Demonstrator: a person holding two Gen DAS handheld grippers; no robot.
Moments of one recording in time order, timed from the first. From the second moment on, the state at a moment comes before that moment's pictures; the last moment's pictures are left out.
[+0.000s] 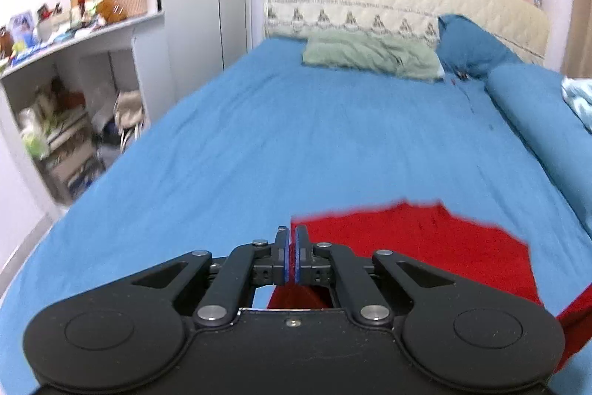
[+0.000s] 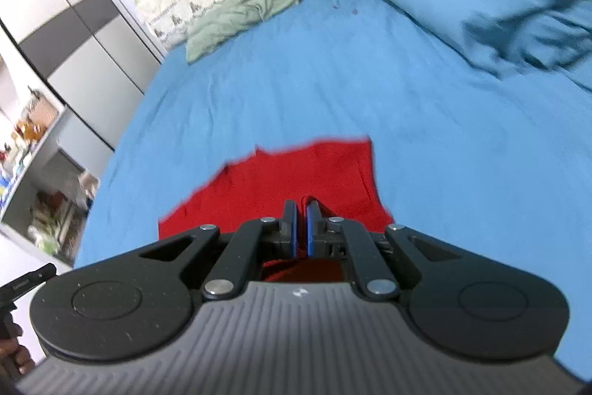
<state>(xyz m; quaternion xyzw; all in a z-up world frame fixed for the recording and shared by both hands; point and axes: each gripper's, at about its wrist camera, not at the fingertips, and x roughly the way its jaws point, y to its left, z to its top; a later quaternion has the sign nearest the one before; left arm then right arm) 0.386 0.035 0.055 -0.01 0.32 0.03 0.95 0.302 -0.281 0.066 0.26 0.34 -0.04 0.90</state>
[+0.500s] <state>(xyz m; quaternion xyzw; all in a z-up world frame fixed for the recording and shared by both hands) 0.582 0.016 -0.114 0.01 0.36 0.09 0.93 0.540 -0.322 -0.116 0.22 0.41 -0.08 0.88</state>
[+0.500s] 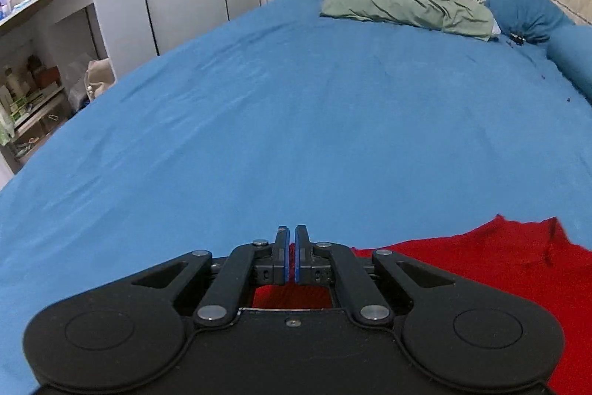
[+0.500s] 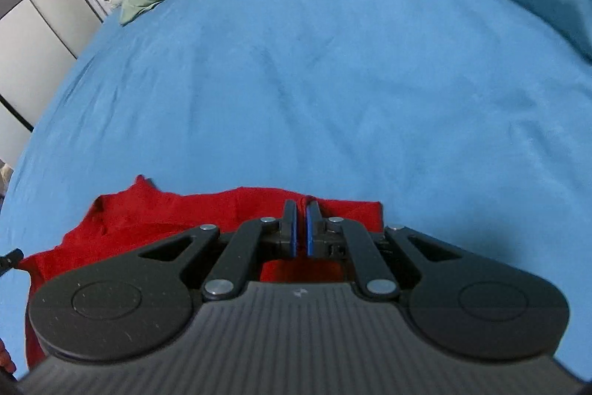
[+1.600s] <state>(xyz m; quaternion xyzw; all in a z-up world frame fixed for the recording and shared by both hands) 0.516 -0.022 -0.136 0.06 0.42 -0.05 0.90 0.513 -0.272 -0.118 0.10 0.41 -0.05 0.91</state>
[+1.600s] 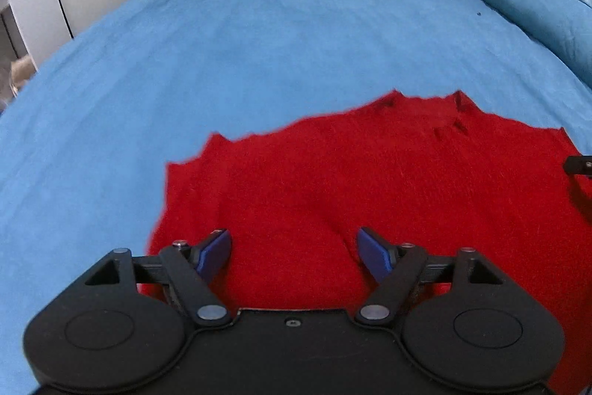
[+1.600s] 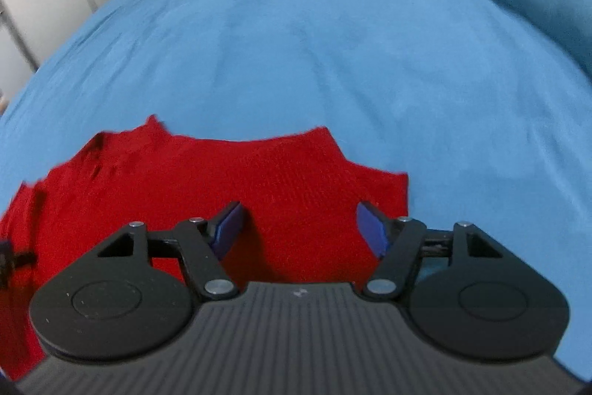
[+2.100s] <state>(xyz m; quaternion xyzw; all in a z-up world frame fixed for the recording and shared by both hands) 0.566 0.022 -0.132 0.11 0.41 -0.01 0.90 0.539 -0.285 -0.123 0.02 0.42 -0.04 0.91</state>
